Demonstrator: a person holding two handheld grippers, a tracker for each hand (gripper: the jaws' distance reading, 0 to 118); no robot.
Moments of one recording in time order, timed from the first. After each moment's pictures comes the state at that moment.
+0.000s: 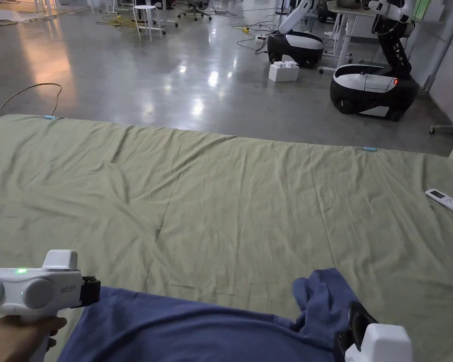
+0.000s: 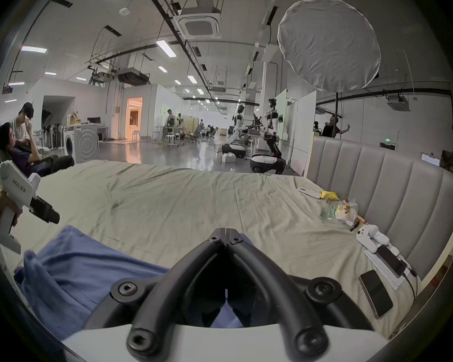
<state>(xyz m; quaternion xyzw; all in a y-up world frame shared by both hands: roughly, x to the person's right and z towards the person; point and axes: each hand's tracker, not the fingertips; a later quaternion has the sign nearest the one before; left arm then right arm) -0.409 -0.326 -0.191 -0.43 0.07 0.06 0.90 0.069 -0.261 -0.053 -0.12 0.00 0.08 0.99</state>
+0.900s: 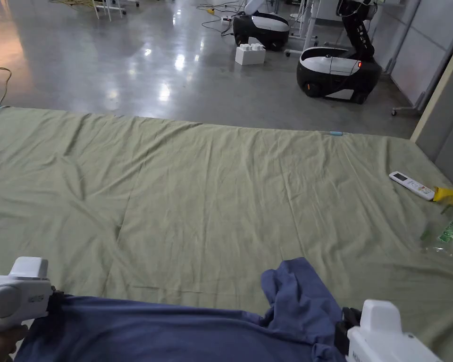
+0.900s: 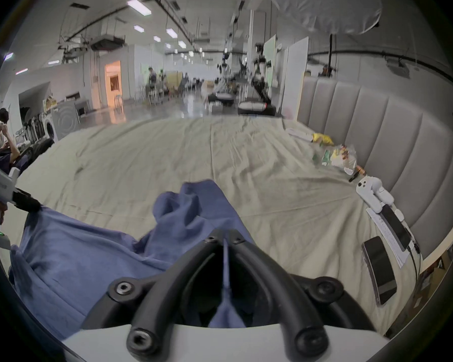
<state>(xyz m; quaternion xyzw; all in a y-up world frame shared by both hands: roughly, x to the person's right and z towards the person) -0.391 -0.342 -0.211 -0.46 0.04 0.01 0.89 0.155 -0.304 -0.144 -0.32 -0.03 0.03 0.95</state>
